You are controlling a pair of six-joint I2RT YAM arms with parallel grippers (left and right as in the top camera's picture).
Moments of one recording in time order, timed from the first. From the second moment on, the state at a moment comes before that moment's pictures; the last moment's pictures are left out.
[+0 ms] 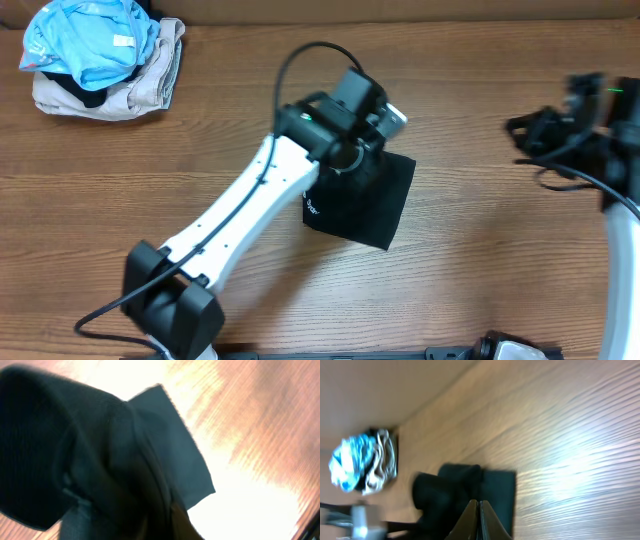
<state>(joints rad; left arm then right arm) -0.68 1.84 1.70 -0.99 0.19 0.10 -0.29 1.29 1.39 -0.98 -0.54 0.34</state>
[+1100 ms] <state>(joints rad) -0.82 2.20 1.72 -0.90 0.08 -0.15 -0.50 1.25 1.41 -1.08 -0.55 0.28</state>
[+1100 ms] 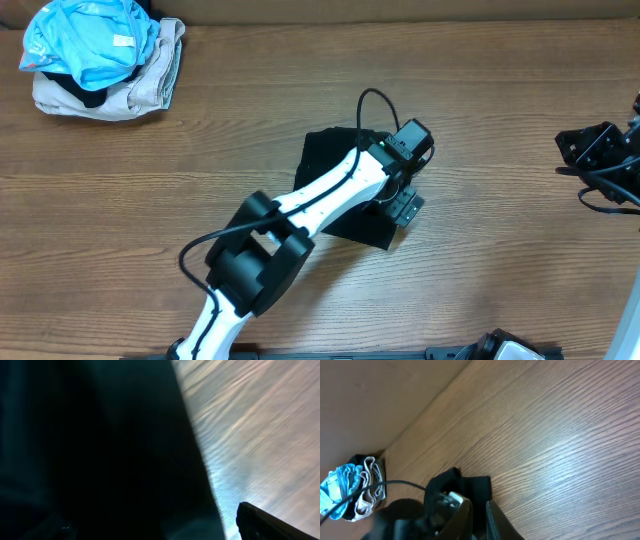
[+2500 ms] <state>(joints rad) -0.73 2.22 1.74 -1.01 0.00 -0.20 -0.50 1.25 1.41 -1.11 -0.51 0.26</state>
